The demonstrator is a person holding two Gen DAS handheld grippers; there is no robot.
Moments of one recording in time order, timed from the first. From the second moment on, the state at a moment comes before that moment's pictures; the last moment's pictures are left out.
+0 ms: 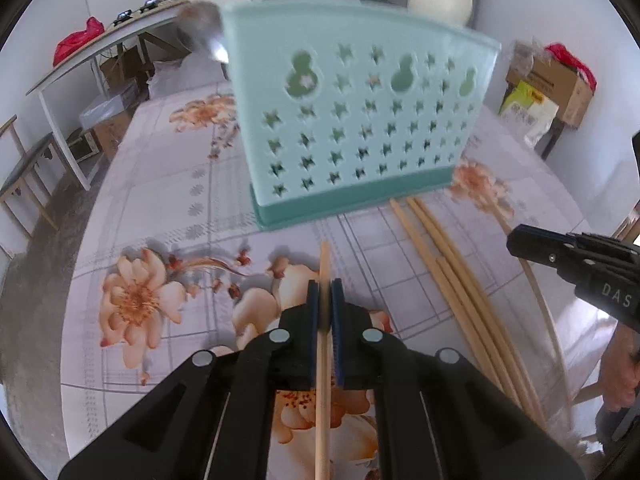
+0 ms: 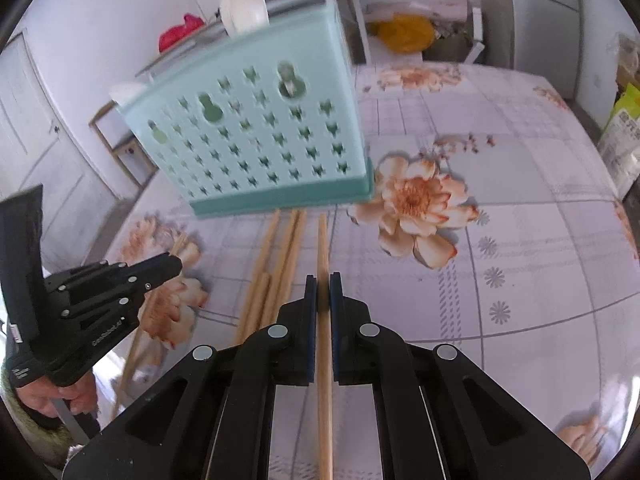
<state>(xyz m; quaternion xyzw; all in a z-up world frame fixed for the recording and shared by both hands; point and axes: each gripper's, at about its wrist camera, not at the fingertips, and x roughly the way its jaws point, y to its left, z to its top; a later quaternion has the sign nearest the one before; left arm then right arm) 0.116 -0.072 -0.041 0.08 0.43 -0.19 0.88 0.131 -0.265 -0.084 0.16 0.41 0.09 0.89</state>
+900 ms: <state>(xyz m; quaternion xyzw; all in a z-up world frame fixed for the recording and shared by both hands) 0.093 0.007 0.146 -0.10 0.21 -0.26 0.94 0.103 -0.276 -0.040 0.20 0.34 0.10 0.91</state>
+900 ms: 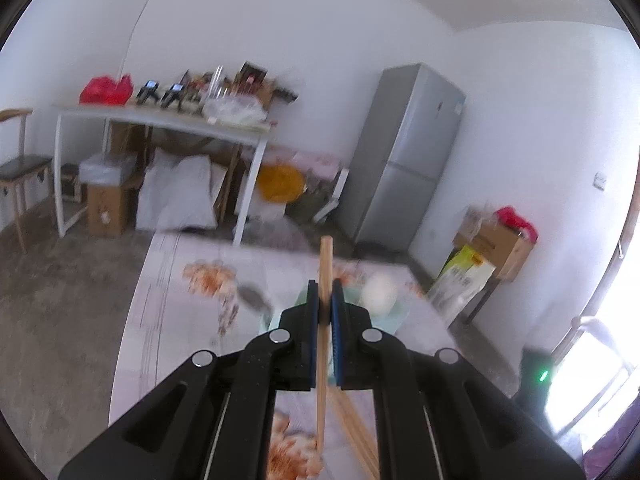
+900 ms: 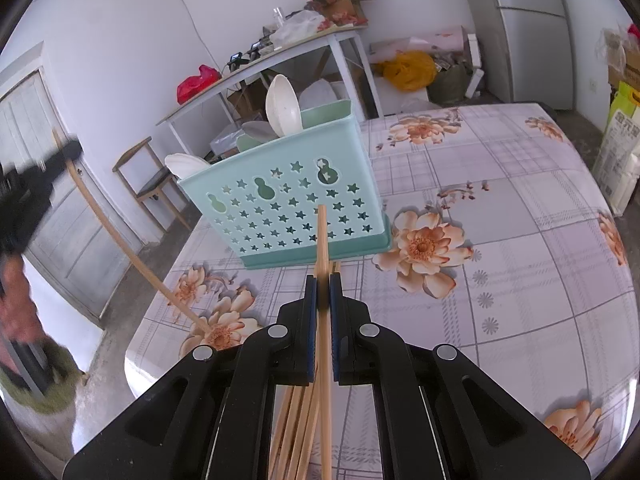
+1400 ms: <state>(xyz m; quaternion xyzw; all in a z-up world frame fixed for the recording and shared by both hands) 0.130 -0.010 0.230 -0.12 0.09 -0.25 0.96 0.104 -0.279 -0.038 0.21 0.34 0.10 0.91</state>
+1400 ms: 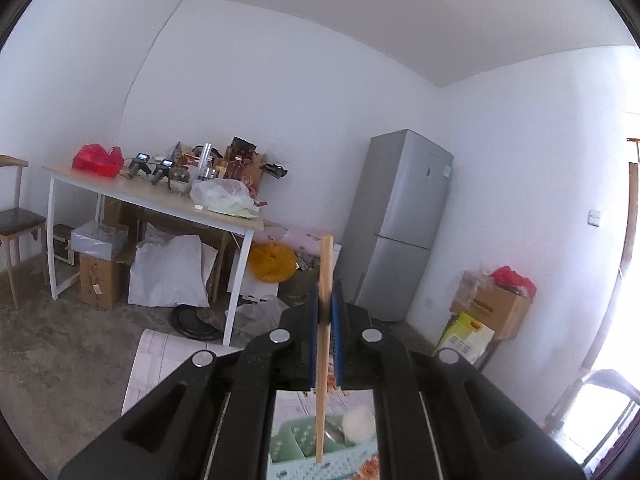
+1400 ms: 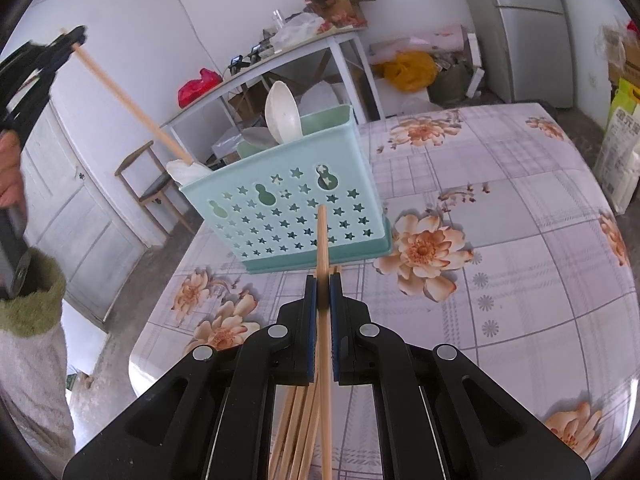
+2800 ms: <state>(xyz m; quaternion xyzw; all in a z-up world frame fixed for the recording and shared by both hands) 0.116 -0.022 0.118 -0.07 0.14 -0.18 0.97 0.094 -0.296 -0.031 0.22 0.32 0.09 0.92</state>
